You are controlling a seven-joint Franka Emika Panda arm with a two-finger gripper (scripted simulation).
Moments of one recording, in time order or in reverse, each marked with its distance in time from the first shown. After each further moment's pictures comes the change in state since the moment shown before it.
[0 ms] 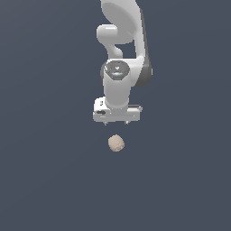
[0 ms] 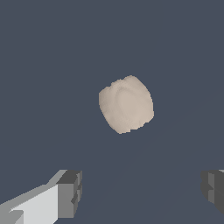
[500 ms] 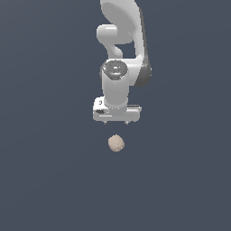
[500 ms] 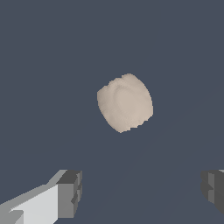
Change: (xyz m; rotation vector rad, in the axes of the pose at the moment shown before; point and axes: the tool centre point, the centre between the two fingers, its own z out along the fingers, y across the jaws) arm -0.002 0.001 0.001 0.016 -0.001 0.047
